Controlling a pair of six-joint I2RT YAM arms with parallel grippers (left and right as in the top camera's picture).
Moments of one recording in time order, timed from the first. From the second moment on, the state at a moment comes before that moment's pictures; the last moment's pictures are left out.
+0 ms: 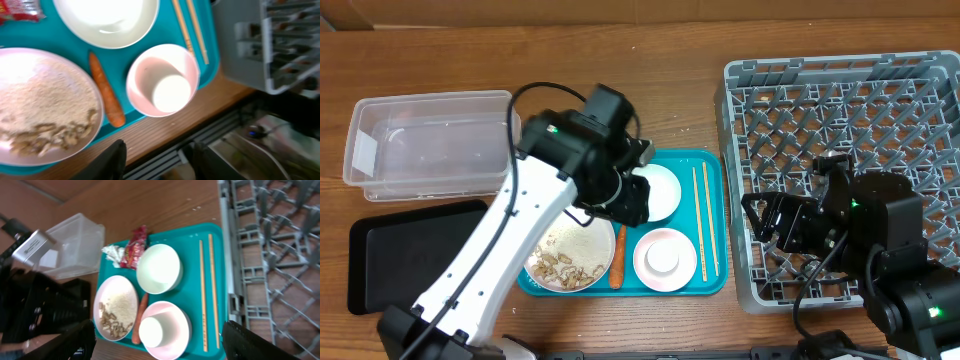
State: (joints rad) left arm -0.52 1.58 1.57 -1.42 0.33 -0.20; right arm 0.26 0.84 1.09 -1.01 -0.30 0.52
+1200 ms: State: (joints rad) left arm -0.03 1.50 1.80 -1.55 -0.02 -0.56; right arm 0.98 1.39 1.27 -1.21 -0.02 0.61
